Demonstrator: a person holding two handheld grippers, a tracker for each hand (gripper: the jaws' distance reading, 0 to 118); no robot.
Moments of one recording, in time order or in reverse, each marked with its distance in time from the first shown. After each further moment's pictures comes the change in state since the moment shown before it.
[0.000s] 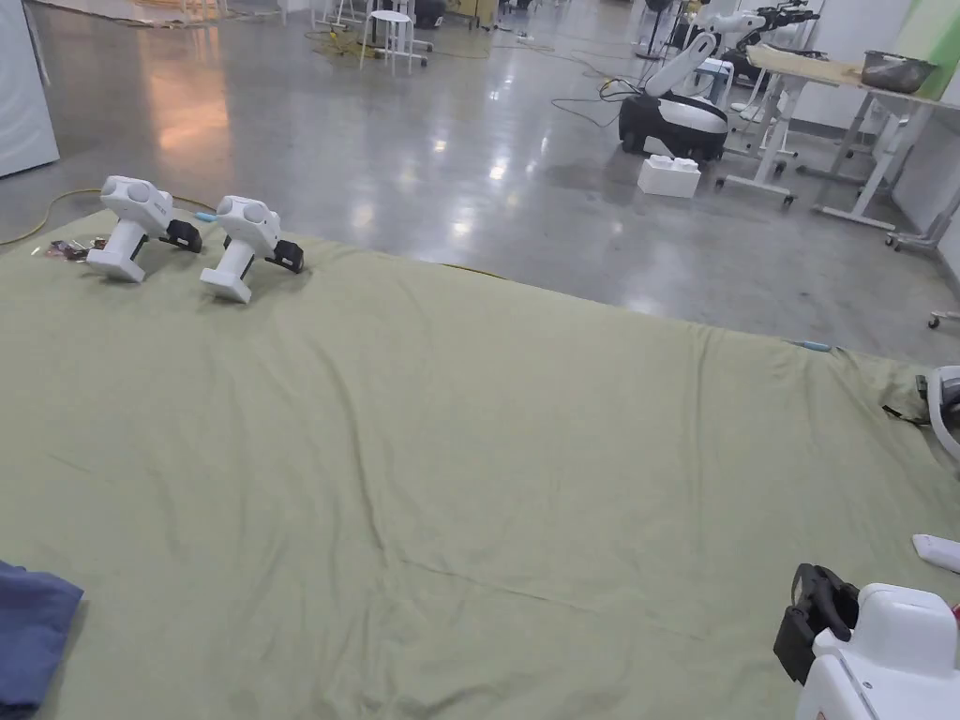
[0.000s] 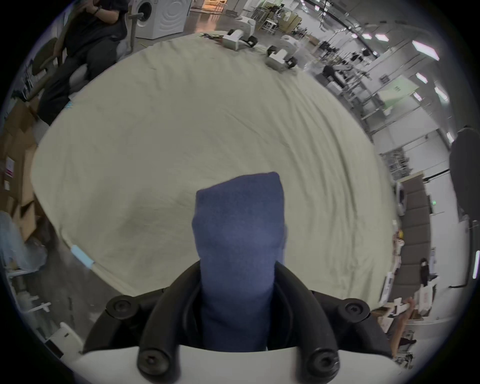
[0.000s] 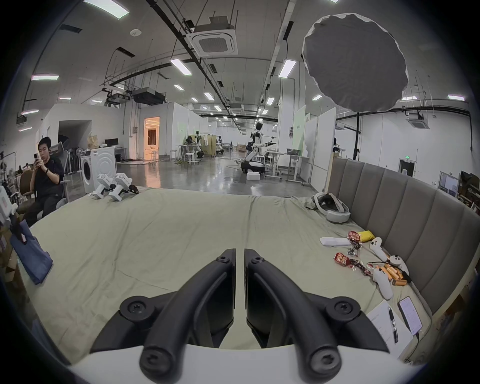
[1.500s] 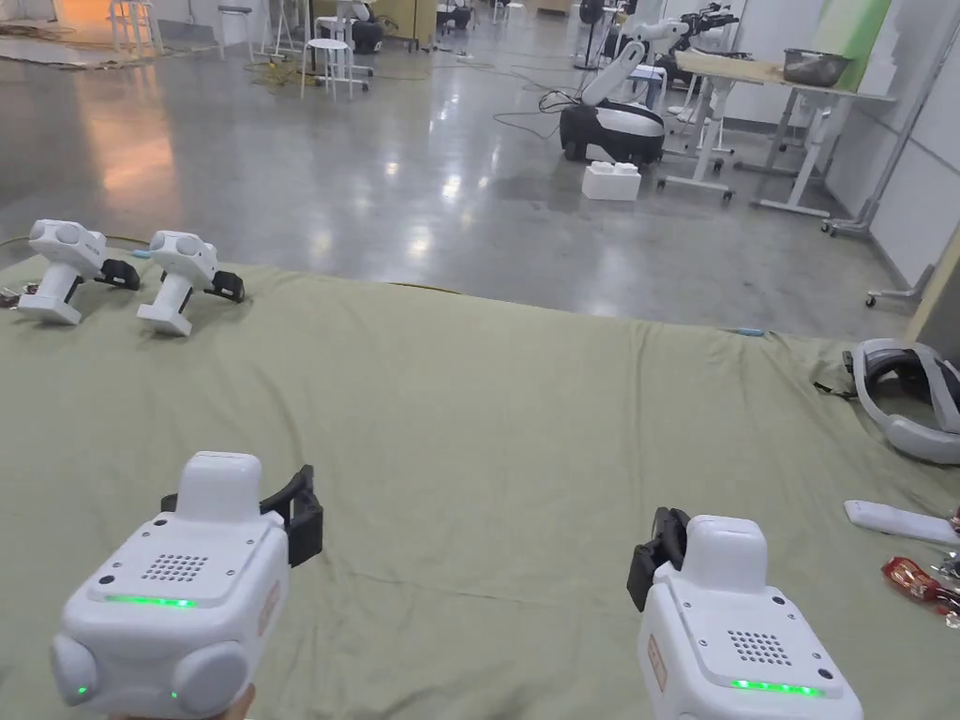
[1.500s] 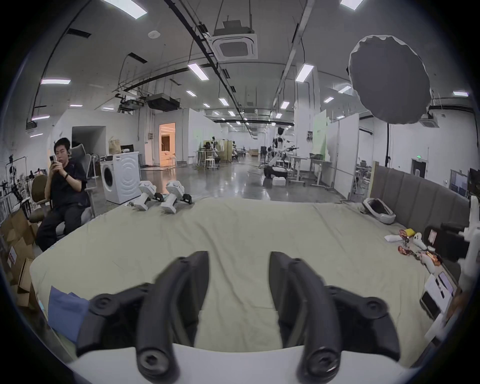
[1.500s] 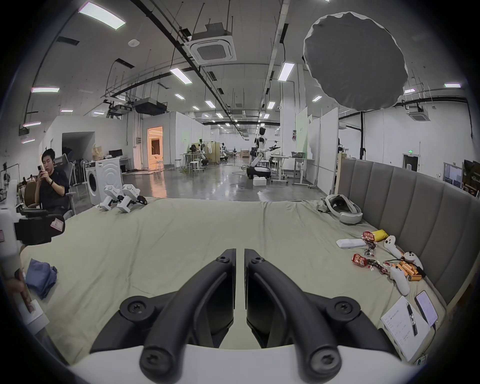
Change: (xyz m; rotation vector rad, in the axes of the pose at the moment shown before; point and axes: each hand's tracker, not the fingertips) left arm 0.342 -0.160 -0.069 0.912 0.000 -0.470; right arm -0.039 0.004 -0.014 0.042 0.036 -0.050
